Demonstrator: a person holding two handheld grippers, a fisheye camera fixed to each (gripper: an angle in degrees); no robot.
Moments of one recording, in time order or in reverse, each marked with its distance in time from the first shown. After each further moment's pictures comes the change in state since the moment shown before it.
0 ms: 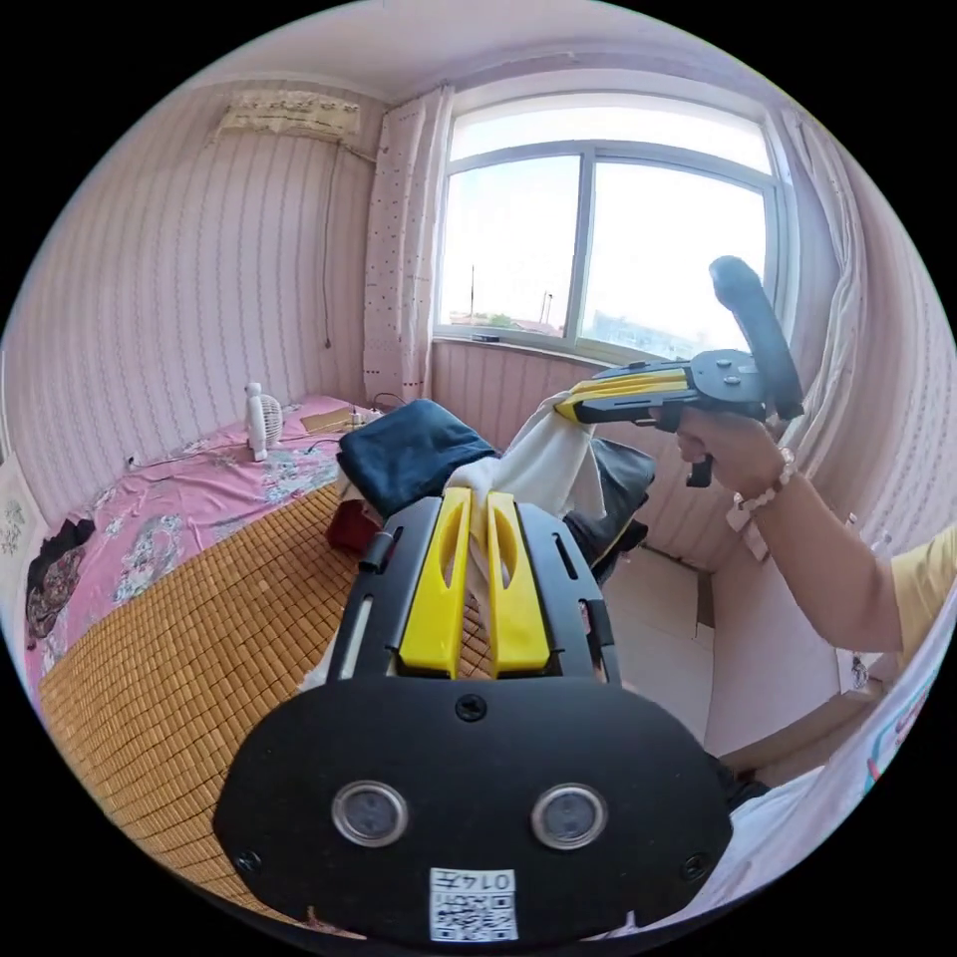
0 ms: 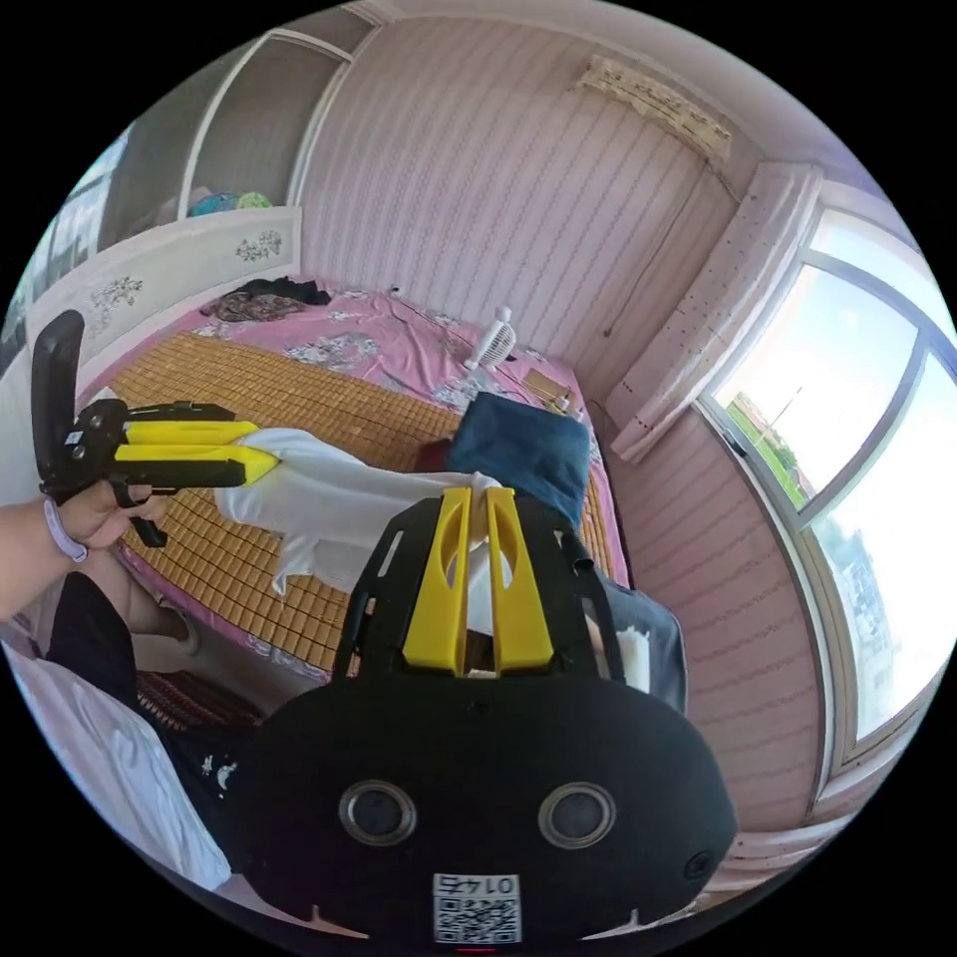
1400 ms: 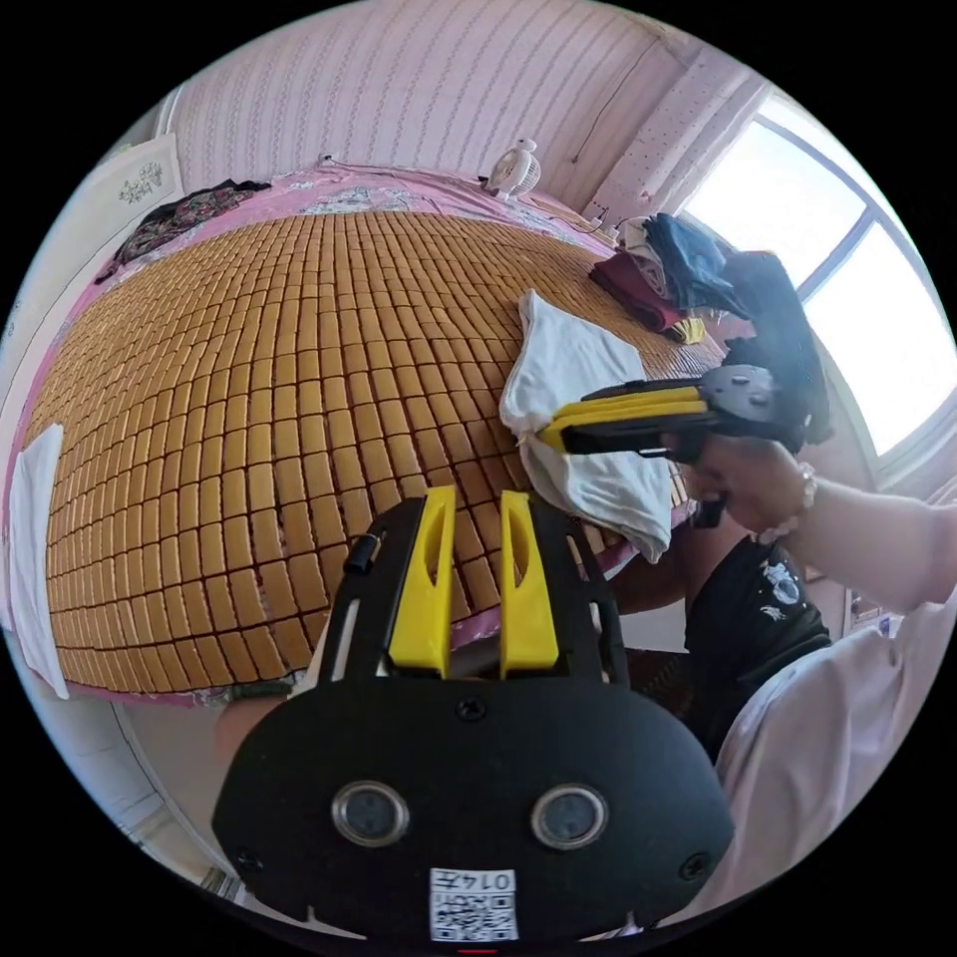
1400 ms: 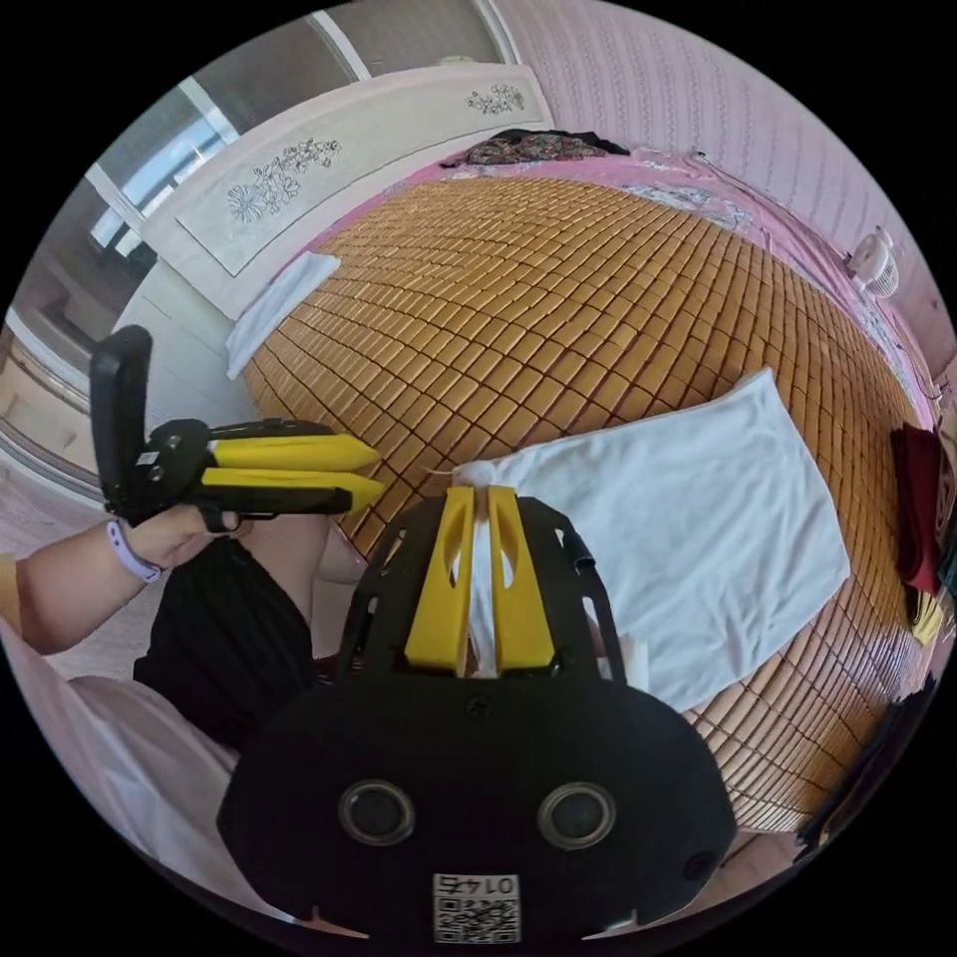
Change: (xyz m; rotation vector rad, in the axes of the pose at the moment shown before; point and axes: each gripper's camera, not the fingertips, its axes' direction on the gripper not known) left arm -0.288 0.503 -0.099 -0.461 -0.195 -0.554; right arm -0.459 -0.035 0.372 -0.350 -0.768 -0.200
